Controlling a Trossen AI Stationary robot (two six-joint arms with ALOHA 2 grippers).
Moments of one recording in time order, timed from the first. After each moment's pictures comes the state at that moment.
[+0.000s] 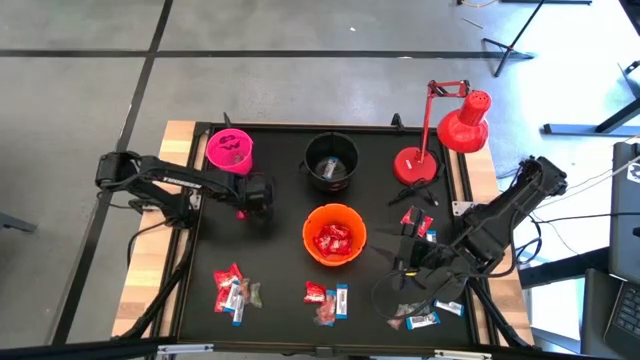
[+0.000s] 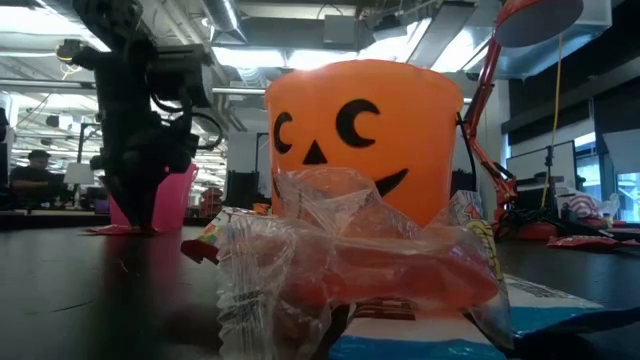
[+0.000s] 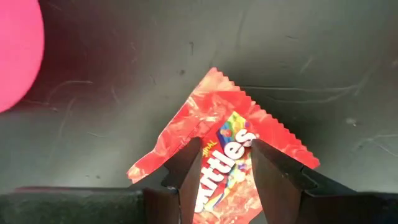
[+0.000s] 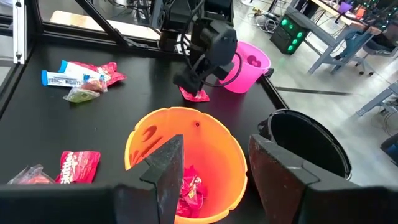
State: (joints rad) left arm 0.13 1.38 0.62 -0.67 -0.21 -0.72; right arm 0.74 1.37 1.29 -0.68 0.95 0.37
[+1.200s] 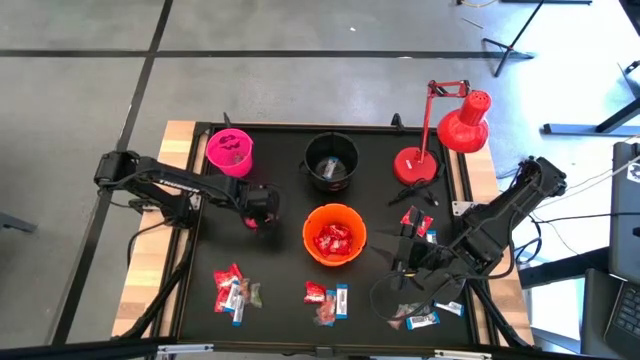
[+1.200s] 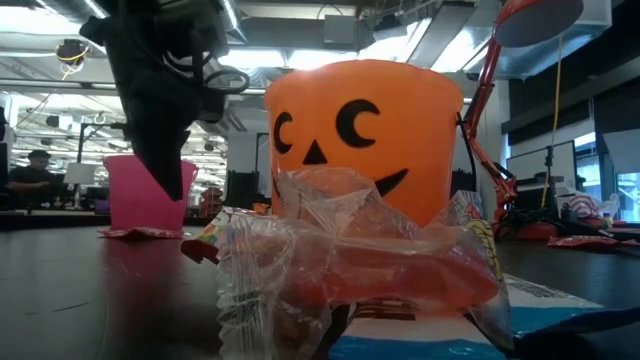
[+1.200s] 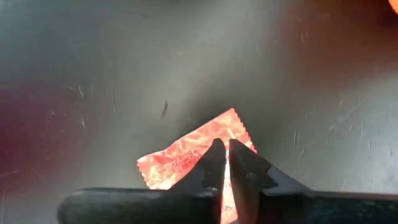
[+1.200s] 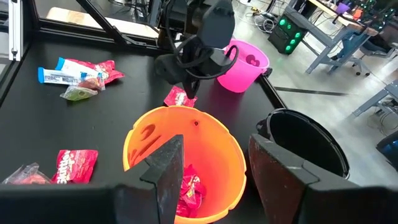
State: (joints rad) left arm -0.01 1.38 0.75 -0.62 -0.16 -0.53; right arm 0.74 1.38 1.29 -0.68 0.96 0.38
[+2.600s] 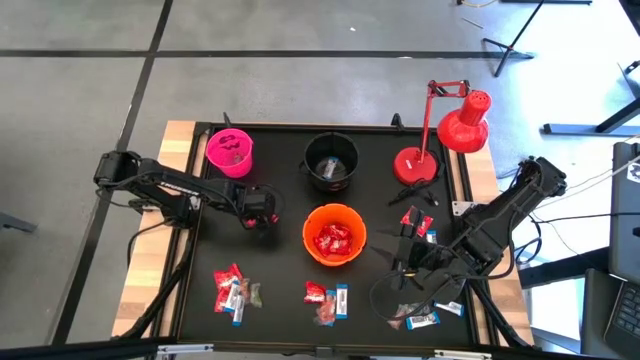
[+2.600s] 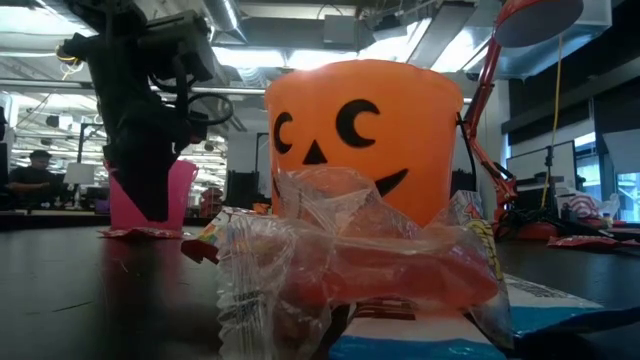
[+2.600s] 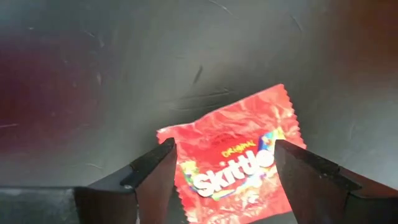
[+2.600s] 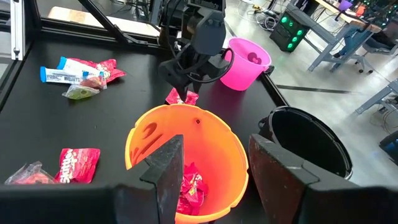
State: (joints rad) left arm -0.01 1.37 0.65 -0.57 -0.20 -0.68; right arm 0.74 1.38 1.29 -0.69 0.95 0.39
